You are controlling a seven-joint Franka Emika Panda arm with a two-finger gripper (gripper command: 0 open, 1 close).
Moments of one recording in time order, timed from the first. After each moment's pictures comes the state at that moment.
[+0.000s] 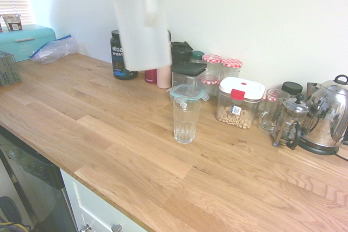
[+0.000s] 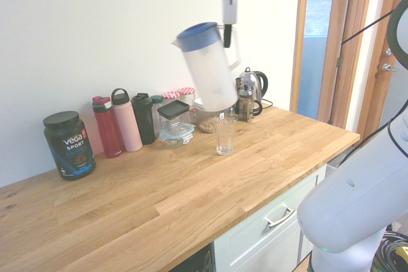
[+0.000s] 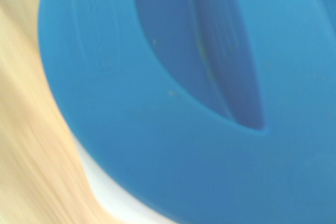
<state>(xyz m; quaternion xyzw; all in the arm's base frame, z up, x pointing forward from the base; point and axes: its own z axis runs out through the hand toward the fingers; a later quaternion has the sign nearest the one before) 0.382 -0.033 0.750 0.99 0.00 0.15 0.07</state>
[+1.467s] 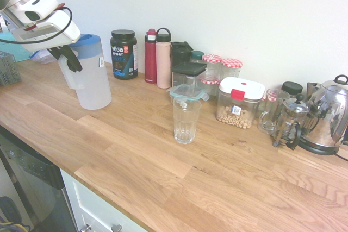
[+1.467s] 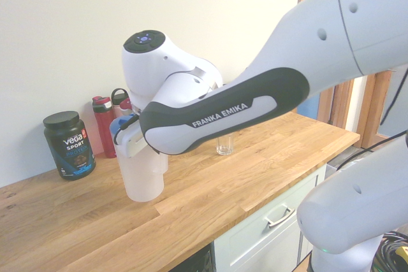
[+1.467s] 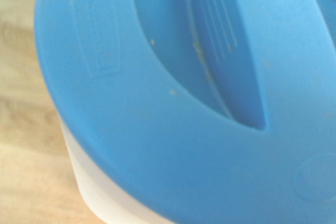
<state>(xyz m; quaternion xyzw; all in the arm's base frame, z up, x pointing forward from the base) 0.349 0.220 0.493 0.92 -0.28 0.27 0.04</state>
